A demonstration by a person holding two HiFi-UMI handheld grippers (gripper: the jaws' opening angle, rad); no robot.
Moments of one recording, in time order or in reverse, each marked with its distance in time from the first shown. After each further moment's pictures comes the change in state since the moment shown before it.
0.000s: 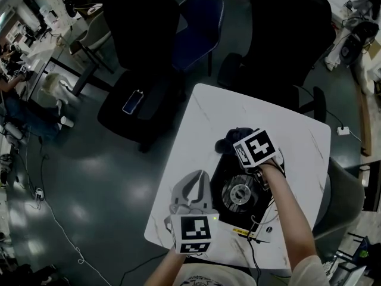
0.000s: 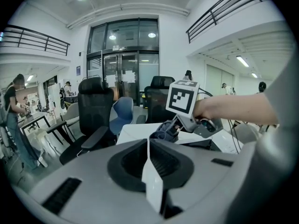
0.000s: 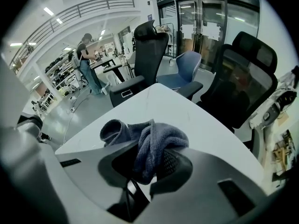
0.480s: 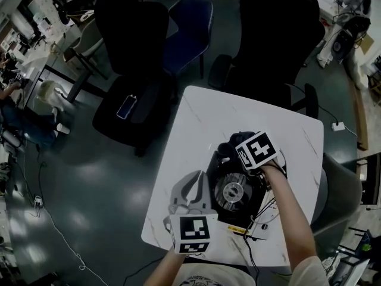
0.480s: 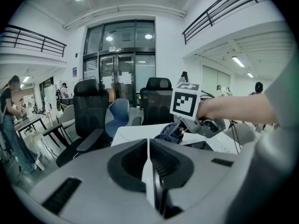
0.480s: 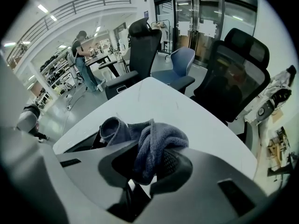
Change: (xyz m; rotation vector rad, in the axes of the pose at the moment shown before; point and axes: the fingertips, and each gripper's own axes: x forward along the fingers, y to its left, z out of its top) left arm -0.002 -0.021 0.008 0.024 -0.017 -0.036; right arm -0.016 -0.023 -0.035 0.024 0.044 -0.040
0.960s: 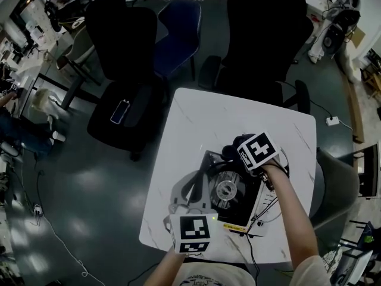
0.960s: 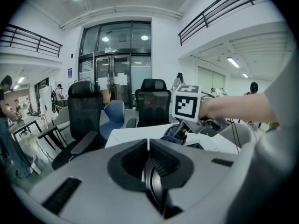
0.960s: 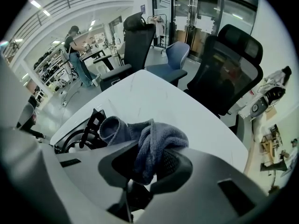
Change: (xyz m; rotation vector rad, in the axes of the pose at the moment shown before) left arm 0.002 -0.022 0.010 0.026 -0.018 -0.047; right arm -0.015 -0.026 -0.034 0.017 0.069 -0.052
